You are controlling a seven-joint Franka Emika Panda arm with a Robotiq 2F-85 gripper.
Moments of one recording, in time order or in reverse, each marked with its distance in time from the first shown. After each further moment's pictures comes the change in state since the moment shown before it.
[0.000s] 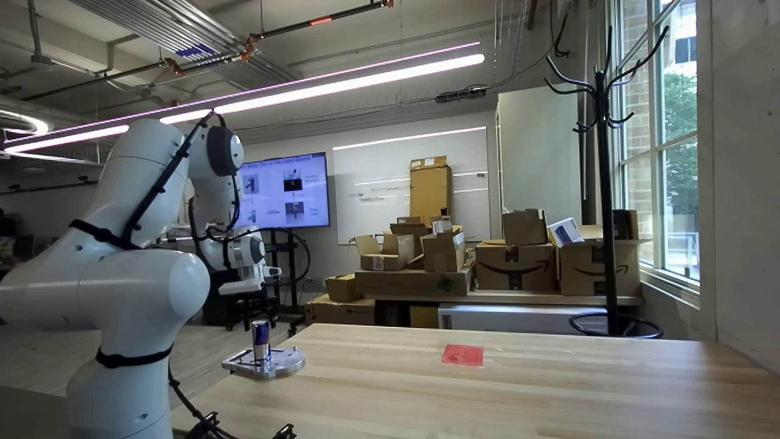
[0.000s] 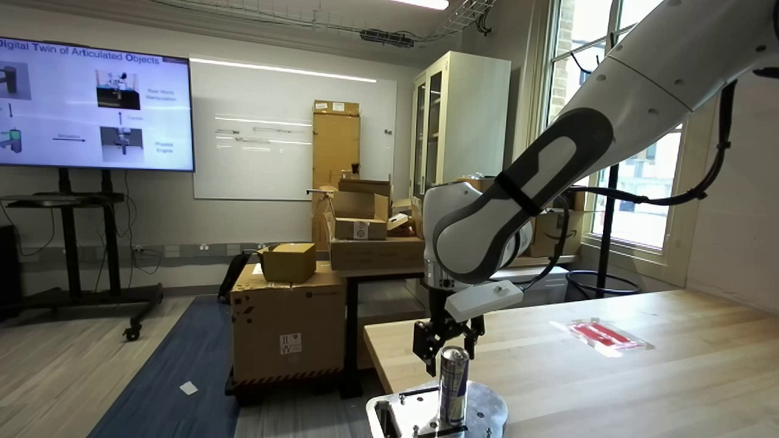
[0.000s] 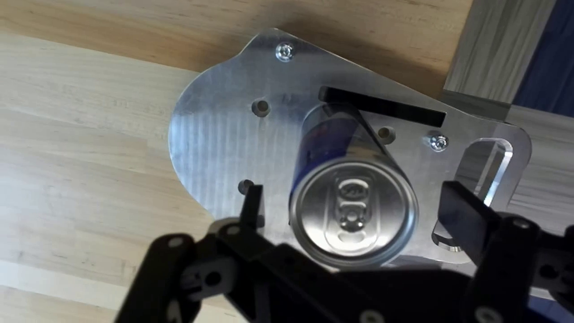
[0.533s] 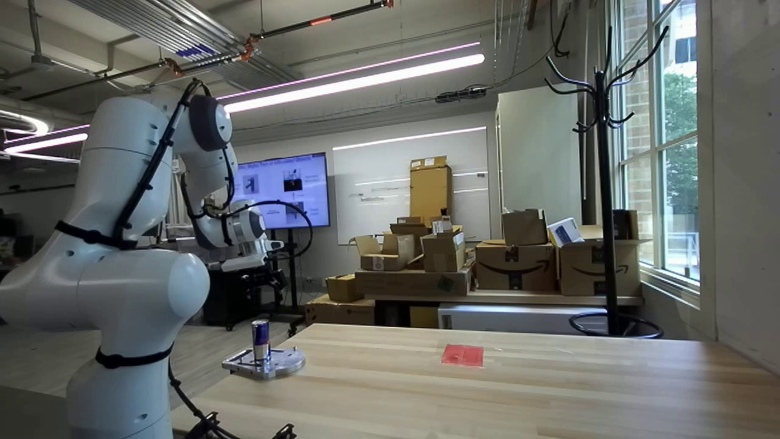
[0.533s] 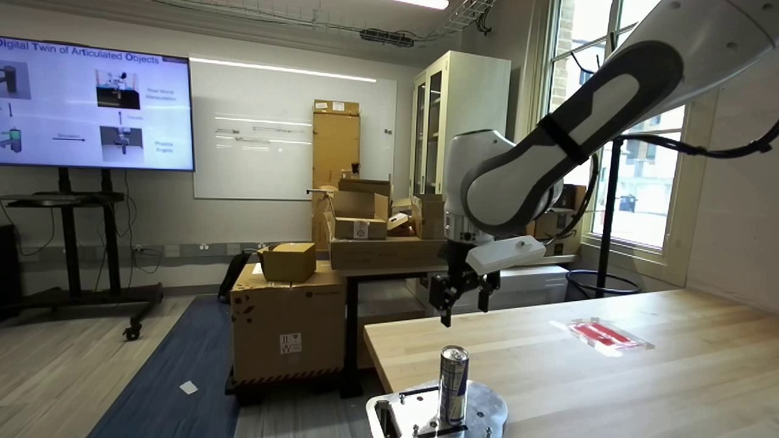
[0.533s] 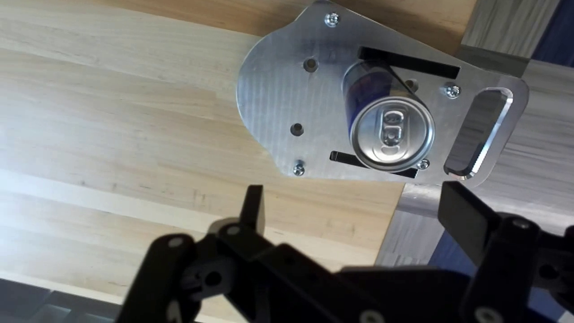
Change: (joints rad) arm -0.008 -0.216 -0.027 -0.104 -0.061 0.001 0.021
